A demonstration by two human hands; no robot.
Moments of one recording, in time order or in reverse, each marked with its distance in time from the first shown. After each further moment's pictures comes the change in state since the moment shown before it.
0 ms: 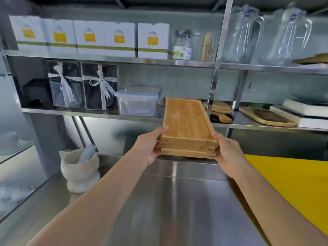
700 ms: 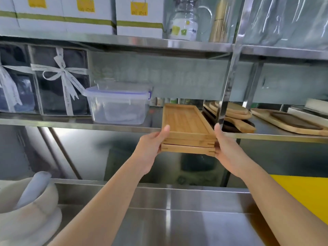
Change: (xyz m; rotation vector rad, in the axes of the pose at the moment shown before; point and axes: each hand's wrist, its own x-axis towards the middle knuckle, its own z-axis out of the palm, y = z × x) left_hand 0.204 -0.022 0.008 0.295 -0.143 0.179; right_hand 0.198 0.034 0.014 -0.192 -0.210 -0.066
